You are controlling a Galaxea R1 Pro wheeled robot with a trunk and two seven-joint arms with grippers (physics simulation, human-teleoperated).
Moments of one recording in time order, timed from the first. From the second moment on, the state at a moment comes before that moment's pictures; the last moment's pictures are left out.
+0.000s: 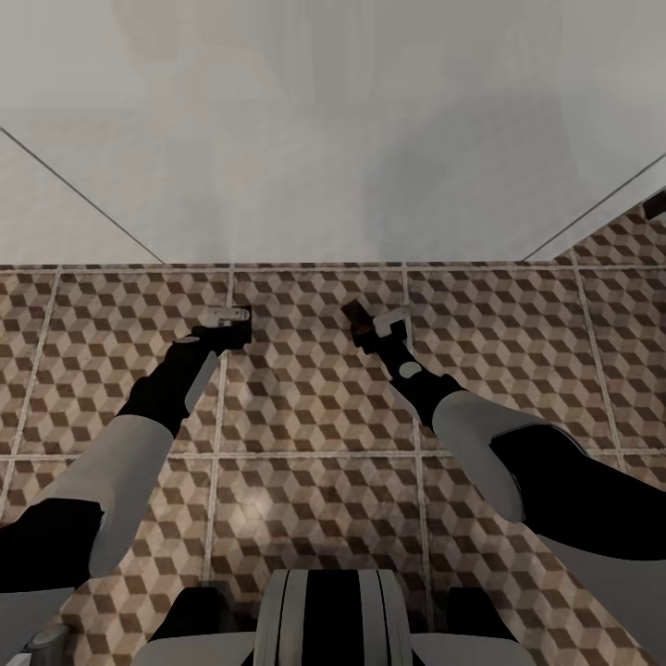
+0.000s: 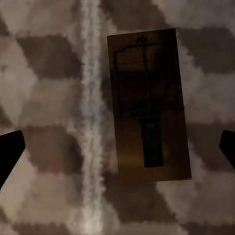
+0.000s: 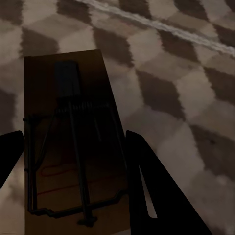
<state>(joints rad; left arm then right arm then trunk) -1.15 0.04 -0.11 -0.72 0.08 0.39 0.08 -1.37 0.17 0.23 -0.02 0.21 -0.43 -0.11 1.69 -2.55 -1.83</state>
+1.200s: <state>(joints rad) -1.15 0.04 -0.12 -0.88 0.08 0.40 0.07 -1.37 0.17 0.22 -0.16 0.22 -0.13 -0.13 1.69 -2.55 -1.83</state>
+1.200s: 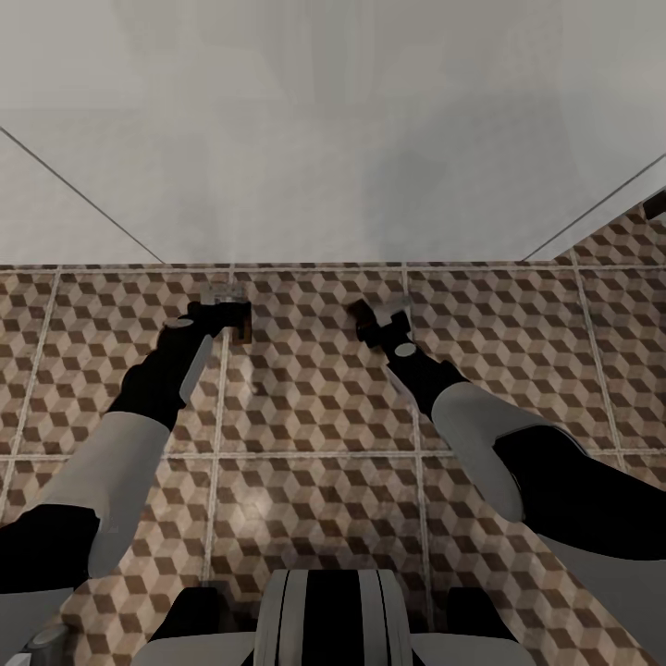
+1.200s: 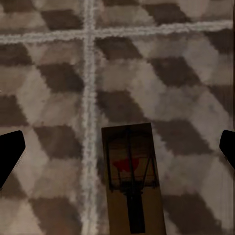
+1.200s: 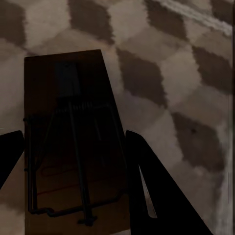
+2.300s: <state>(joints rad) -1.09 0.06 -0.12 -0.95 0.09 0.40 0.07 -1.37 0.16 0.22 -0.23 0.22 -0.11 -0.13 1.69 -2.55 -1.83</state>
